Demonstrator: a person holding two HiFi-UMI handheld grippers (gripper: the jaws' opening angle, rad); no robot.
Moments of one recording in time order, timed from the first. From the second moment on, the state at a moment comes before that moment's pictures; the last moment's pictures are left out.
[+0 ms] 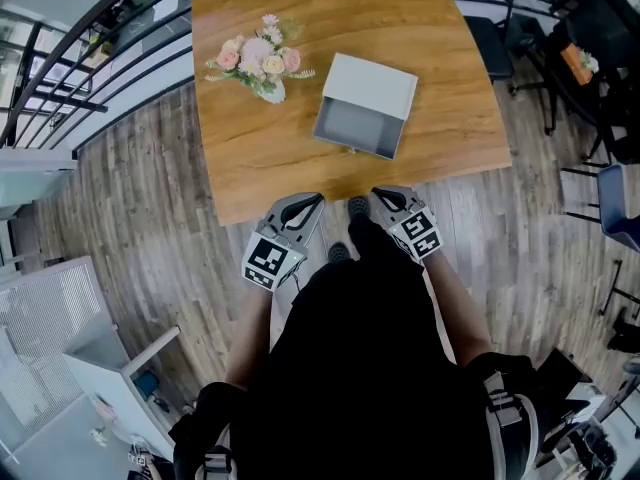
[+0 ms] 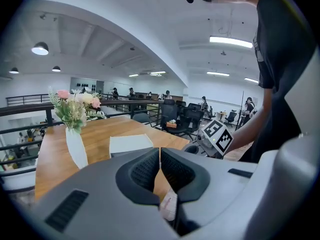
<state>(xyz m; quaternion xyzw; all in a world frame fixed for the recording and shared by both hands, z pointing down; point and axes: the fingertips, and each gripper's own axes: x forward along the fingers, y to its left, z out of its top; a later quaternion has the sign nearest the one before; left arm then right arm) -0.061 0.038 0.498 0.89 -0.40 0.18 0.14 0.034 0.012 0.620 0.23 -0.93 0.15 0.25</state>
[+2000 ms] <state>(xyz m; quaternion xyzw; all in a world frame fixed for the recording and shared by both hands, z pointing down) -0.180 -0.108 0.484 0.92 -0.32 0.19 0.11 -0.035 -0.106 0.756 0.41 -0.81 0.34 0.24</state>
